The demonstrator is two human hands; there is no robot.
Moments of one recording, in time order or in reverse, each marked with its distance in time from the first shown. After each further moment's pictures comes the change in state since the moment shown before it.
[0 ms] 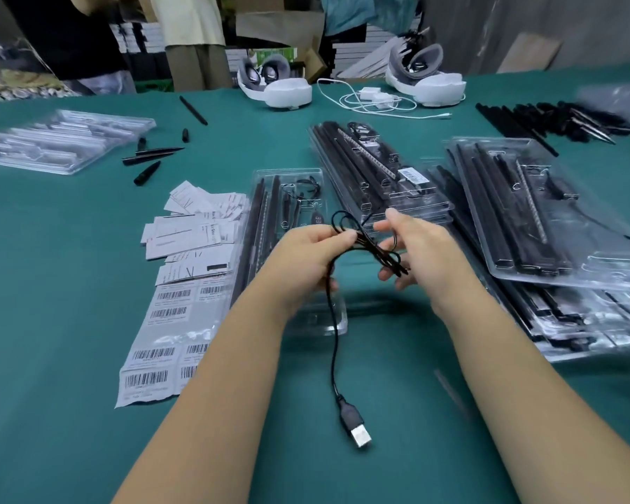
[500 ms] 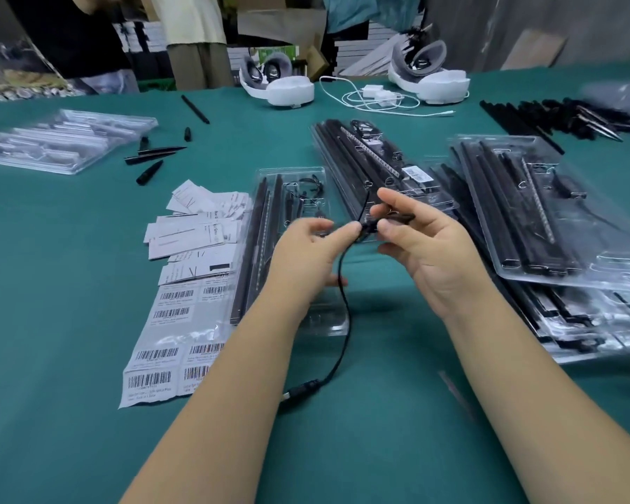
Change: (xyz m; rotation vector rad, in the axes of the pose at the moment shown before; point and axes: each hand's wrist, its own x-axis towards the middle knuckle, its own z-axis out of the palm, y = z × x) left_hand 0.004 -0.003 0.004 0.050 0.236 0.002; right_hand 0.000 0.006 0.000 0.378 -0.136 -0.258
